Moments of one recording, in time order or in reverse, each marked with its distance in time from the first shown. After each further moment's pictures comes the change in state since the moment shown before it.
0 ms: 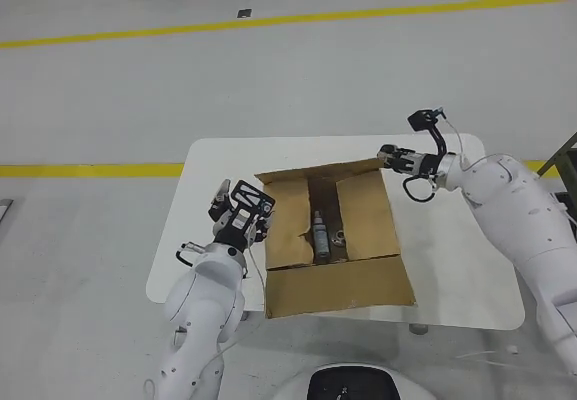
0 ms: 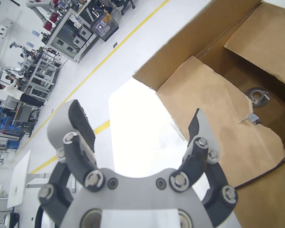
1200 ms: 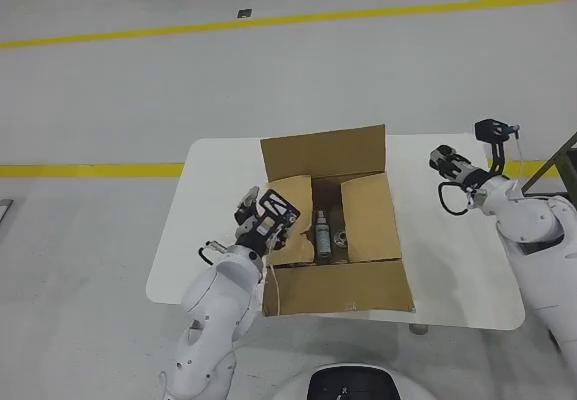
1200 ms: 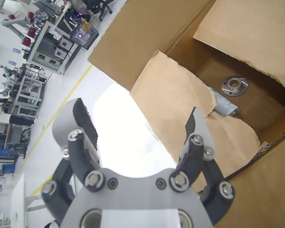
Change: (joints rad) left arm -0.009 -0.006 0.050 0.058 0.000 -0.072 0.040; right arm -0.461 0.098 0.320 -0.690 -0.035 0.538 -0.049
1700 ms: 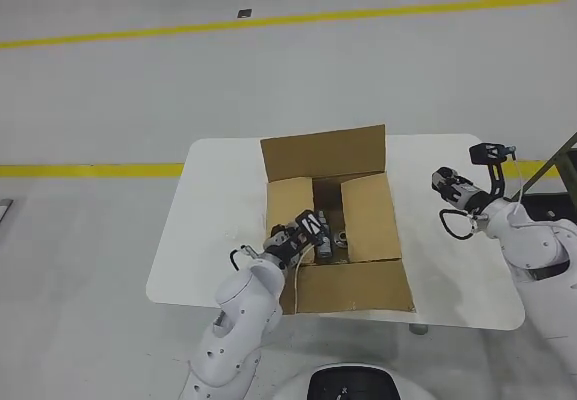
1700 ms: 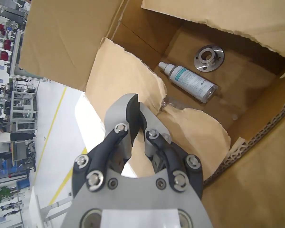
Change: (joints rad) left arm -0.042 -0.009 0.128 0.173 0.097 -0.074 0.020; right arm -0.198 0.015 0.064 -0.215 -0.108 0.014 0.039
